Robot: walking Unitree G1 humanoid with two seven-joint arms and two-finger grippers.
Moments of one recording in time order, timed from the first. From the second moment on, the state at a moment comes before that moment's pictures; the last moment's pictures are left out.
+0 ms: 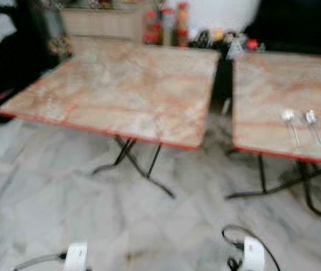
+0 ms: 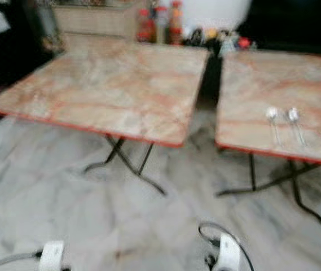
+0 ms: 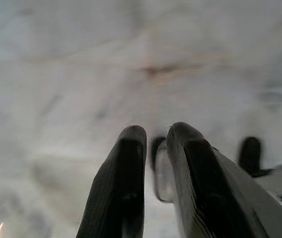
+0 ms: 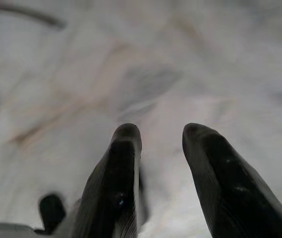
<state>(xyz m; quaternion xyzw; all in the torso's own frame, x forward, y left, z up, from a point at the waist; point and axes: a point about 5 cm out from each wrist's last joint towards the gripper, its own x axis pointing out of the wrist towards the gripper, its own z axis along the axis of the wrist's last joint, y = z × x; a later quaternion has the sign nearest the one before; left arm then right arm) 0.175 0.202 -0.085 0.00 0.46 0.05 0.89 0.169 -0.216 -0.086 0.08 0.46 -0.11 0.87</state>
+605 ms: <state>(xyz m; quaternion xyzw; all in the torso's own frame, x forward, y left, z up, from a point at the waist) 0.176 0.209 -0.083 0.01 0.45 0.05 0.89 0.167 -0.204 -0.089 0.10 0.46 -0.10 0.88</state>
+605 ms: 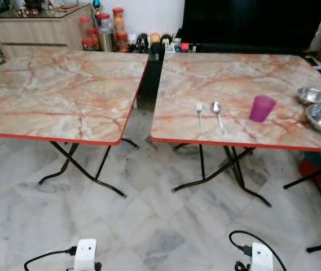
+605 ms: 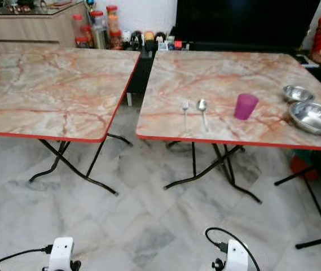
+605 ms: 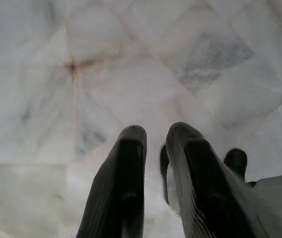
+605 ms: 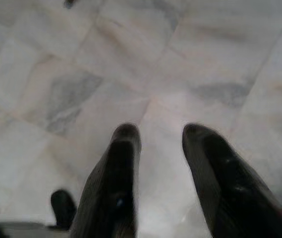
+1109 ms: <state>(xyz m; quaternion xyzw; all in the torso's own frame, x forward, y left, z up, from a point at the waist) 0.183 0.205 -0.080 0.00 0.44 0.06 0.90 0.164 -0.213 -0.089 0.09 0.47 -0.11 0.87</state>
